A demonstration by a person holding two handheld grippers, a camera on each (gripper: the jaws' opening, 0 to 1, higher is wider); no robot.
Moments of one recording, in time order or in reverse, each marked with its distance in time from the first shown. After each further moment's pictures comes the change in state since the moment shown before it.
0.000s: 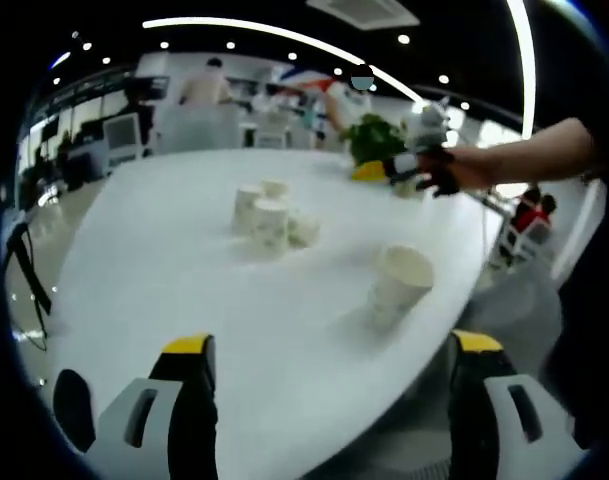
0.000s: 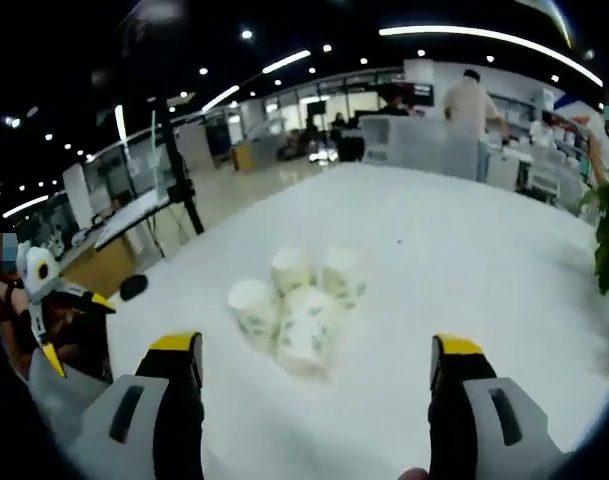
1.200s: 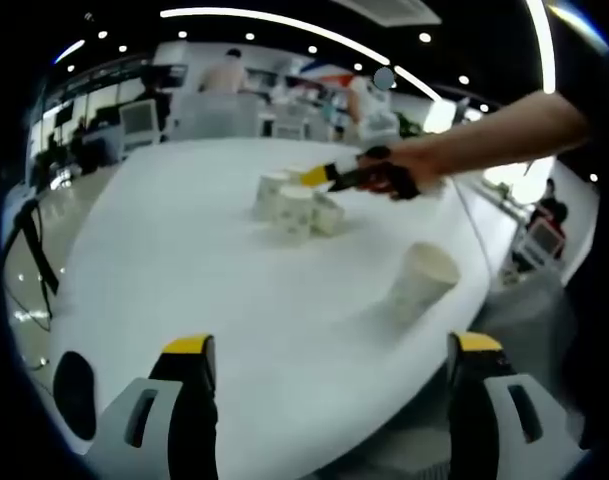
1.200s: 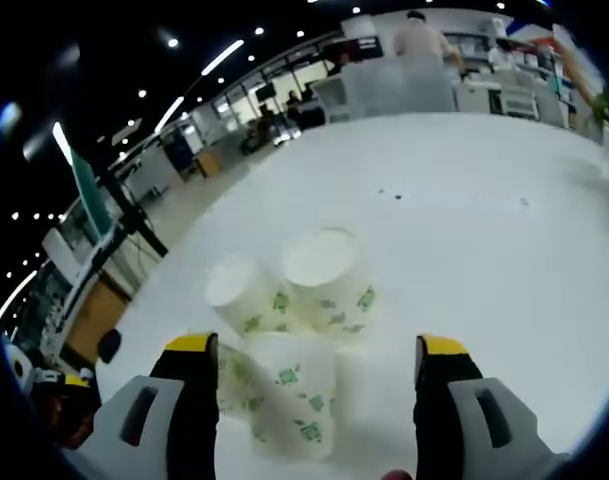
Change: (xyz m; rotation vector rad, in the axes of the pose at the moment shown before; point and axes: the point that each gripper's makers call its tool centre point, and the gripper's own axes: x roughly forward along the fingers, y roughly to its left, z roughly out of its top) left arm 0.000 0.024 -0.010 -0.059 0.026 0.062; right arm 0.121 -0.018 -0.016 0.263 0.106 -0.038
